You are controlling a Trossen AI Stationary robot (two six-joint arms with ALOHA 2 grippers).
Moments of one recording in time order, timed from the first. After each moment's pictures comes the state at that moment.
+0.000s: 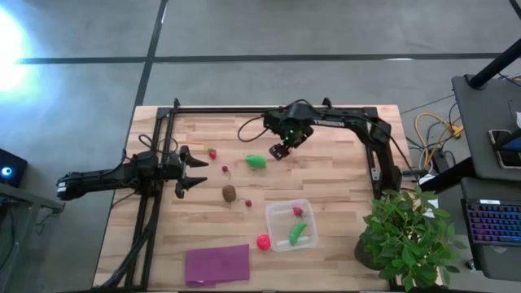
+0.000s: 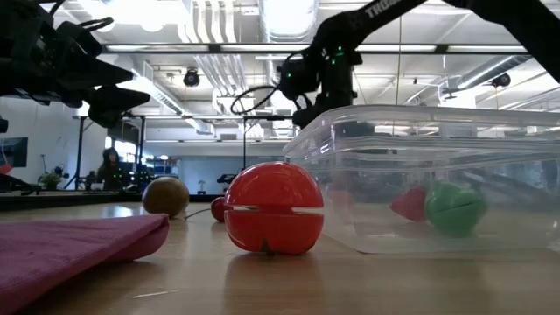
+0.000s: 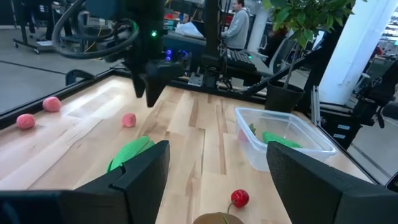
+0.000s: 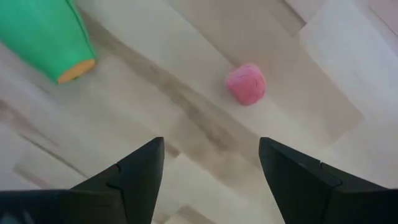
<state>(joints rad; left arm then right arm) 0.14 0.11 0.03 -0.02 0.10 -0.18 -0.38 2.07 1.71 -1.18 -0.06 0.46</state>
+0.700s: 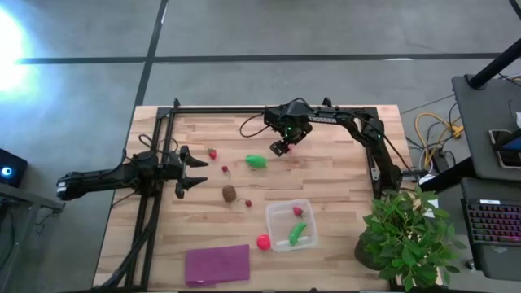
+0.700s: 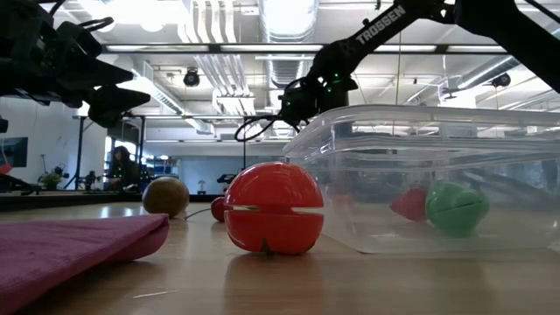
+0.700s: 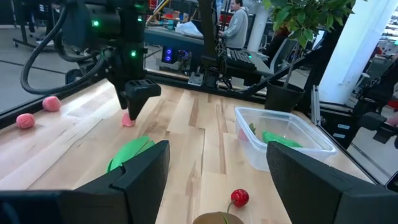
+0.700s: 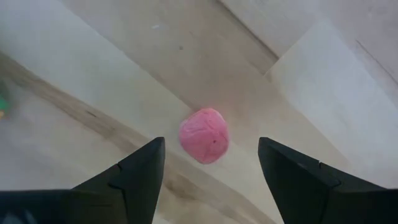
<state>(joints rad) 0.14 0.11 0.03 -0.02 0.10 -0.18 -0.45 2.16 1.70 -1.11 -0.02 0.39</state>
